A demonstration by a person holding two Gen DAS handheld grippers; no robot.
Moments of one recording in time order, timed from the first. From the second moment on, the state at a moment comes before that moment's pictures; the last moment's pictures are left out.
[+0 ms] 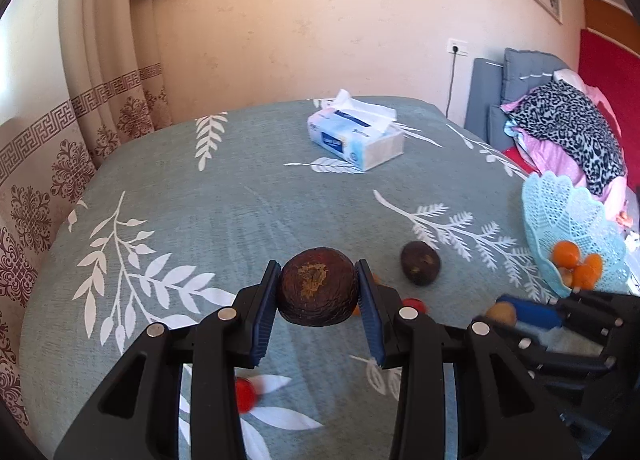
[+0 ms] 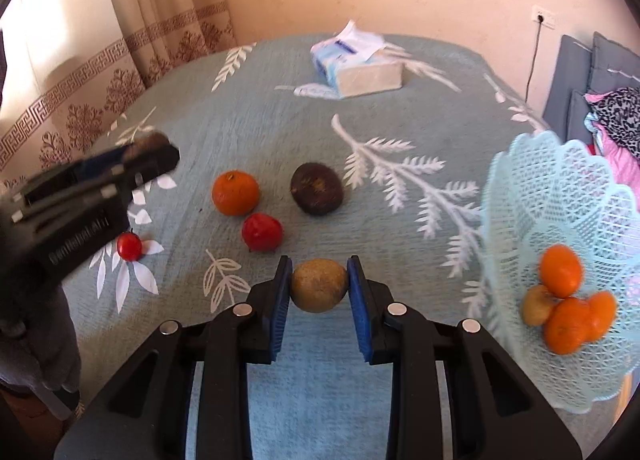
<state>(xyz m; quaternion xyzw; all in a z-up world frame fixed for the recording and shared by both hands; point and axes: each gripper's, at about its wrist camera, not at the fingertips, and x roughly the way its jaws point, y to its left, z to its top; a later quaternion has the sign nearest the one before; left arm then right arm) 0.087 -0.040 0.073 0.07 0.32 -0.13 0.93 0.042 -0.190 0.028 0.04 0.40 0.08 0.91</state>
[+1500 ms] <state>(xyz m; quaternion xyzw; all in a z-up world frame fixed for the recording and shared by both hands) 0.037 -0.179 0.082 0.12 0.32 -0.23 0.91 -0.025 -0.360 0.037 0.12 0.33 -0.07 0.93</state>
